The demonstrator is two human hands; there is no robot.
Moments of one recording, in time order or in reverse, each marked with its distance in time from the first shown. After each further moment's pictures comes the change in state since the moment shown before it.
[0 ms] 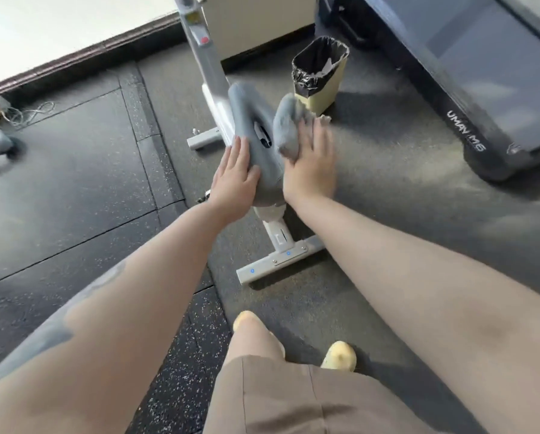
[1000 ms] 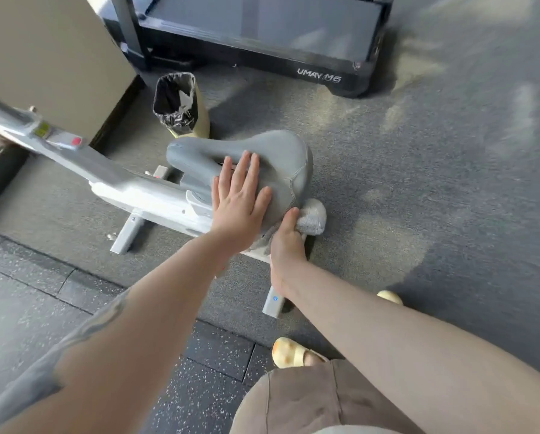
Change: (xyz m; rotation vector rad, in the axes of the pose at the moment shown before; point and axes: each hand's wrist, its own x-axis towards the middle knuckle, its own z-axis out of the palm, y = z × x) left_hand 0.075 -0.044 -0.022 0.218 -0.267 0.839; right_hand -0.050 -0.114 0.095 1.402 0.424 1.262
